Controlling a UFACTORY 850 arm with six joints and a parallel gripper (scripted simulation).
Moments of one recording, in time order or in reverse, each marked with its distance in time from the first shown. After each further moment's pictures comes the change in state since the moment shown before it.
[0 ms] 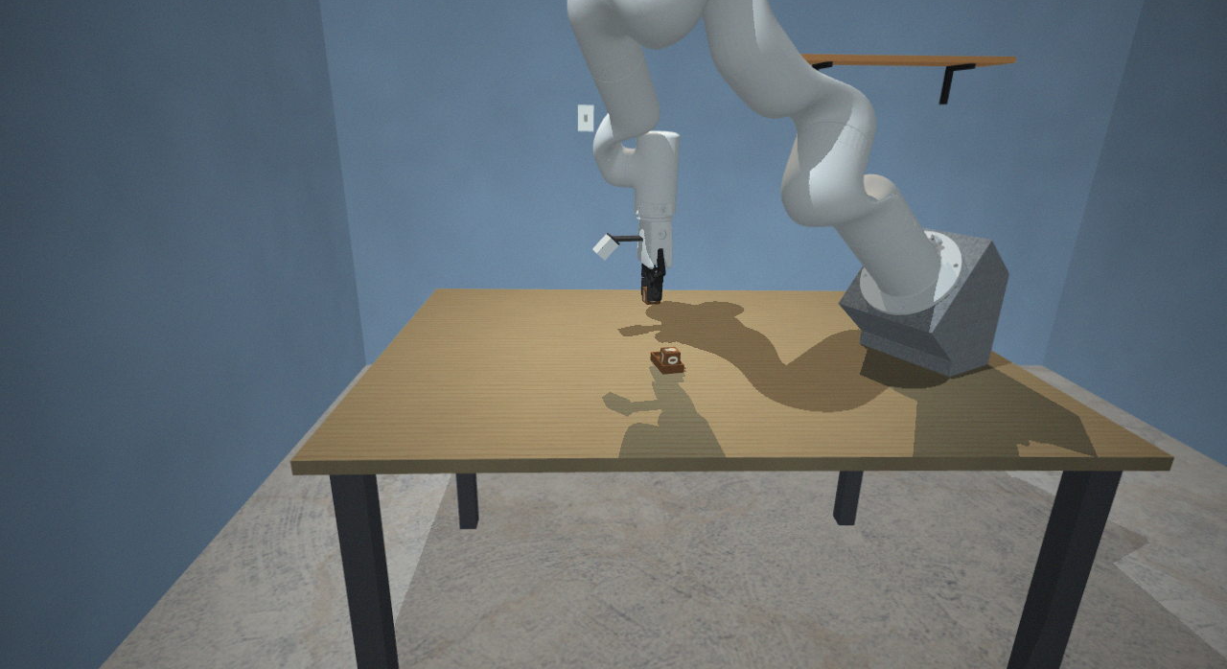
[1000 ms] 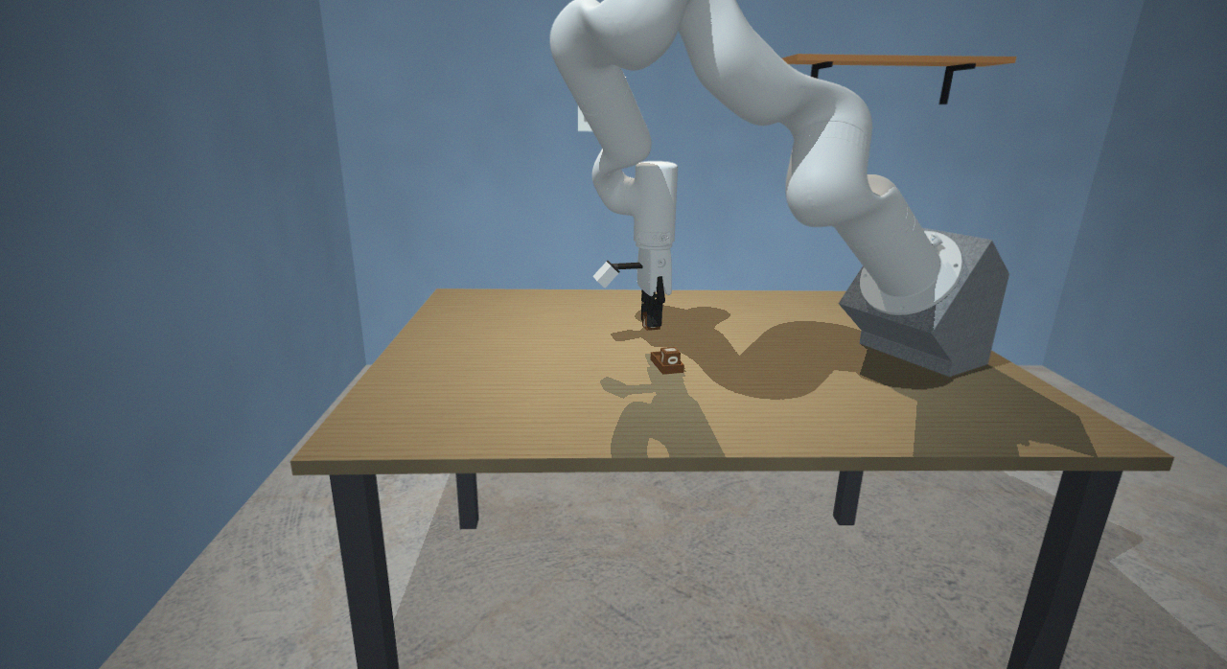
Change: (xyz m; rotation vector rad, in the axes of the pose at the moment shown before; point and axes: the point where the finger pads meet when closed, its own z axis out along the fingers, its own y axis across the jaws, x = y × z) arm -0.002 0.000 0.057 0.004 -0.007 0.000
